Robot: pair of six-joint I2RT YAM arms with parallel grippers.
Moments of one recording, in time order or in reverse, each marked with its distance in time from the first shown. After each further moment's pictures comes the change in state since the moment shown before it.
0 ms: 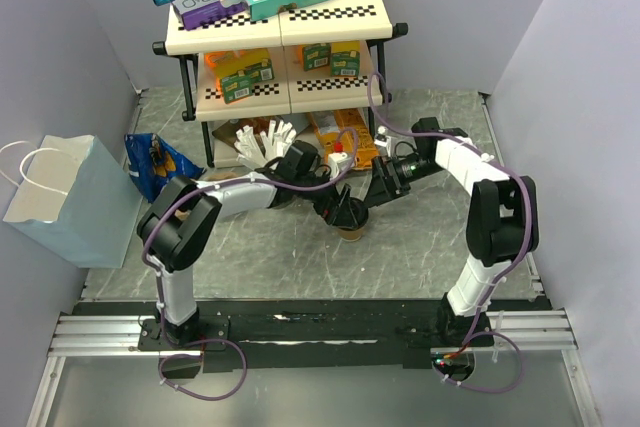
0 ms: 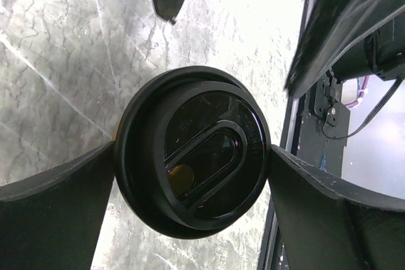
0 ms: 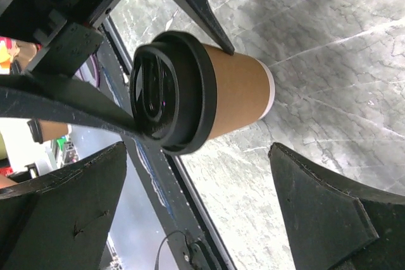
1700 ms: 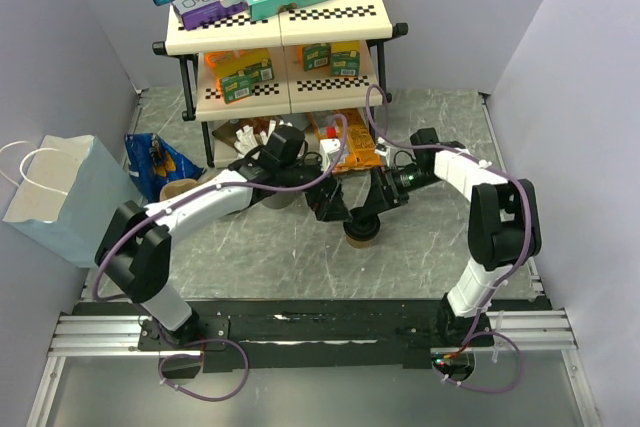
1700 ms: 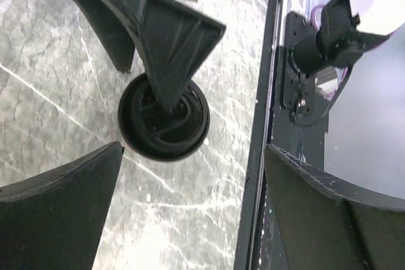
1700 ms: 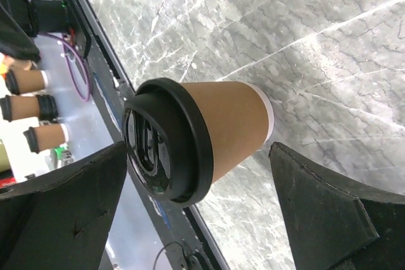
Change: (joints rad) left arm -0.010 -0.262 0.033 -0.182 -0.015 0.111; right arm 0.008 -0.028 -0.138 0.162 0.019 0.095
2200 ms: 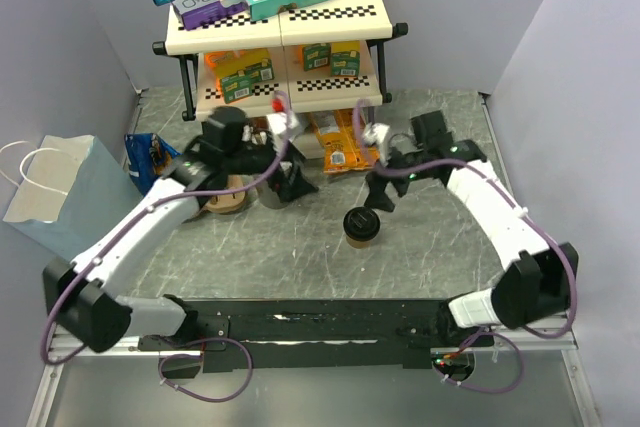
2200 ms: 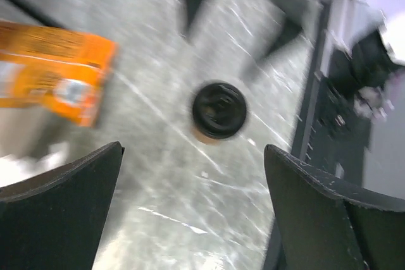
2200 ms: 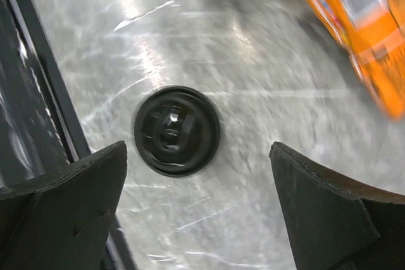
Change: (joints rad) left arm 0.146 -0.311 0.026 -0.202 -0.079 0.142; right arm 0.134 -0.351 0.090 -0.040 0.236 -0.323
